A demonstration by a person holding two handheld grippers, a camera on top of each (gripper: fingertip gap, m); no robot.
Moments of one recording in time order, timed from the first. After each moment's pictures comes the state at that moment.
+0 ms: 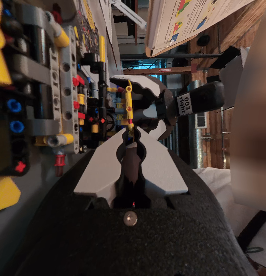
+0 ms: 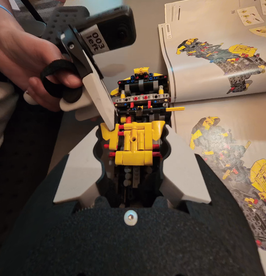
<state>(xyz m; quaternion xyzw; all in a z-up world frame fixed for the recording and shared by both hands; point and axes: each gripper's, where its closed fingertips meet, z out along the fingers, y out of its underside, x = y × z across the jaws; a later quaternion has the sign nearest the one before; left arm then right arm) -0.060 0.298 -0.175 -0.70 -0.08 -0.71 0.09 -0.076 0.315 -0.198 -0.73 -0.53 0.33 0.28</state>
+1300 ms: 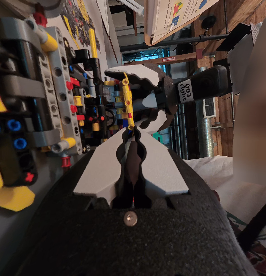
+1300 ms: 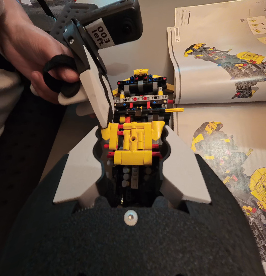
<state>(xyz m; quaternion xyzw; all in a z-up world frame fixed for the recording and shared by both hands) -0.061 0.287 -0.177 -0.71 -0.02 -0.69 0.11 -0.075 0.312 -0.199 -0.70 -0.56 0.34 0.29</state>
